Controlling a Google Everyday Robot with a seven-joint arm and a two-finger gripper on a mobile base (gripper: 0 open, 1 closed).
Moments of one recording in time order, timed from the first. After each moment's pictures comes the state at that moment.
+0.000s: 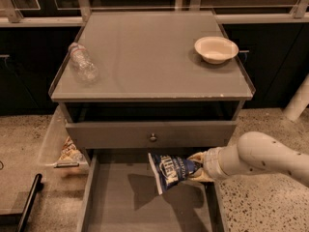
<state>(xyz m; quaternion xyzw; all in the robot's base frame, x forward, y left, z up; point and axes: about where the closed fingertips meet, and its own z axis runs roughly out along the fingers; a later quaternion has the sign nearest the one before) 0.477 -0.155 0.575 -0.66 0.68 0.10 0.30</state>
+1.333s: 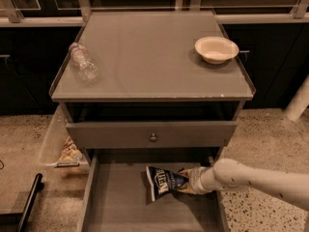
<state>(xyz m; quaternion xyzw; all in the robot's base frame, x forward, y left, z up) 0.515 -0.136 0.394 -0.64 0.70 0.11 0.30</state>
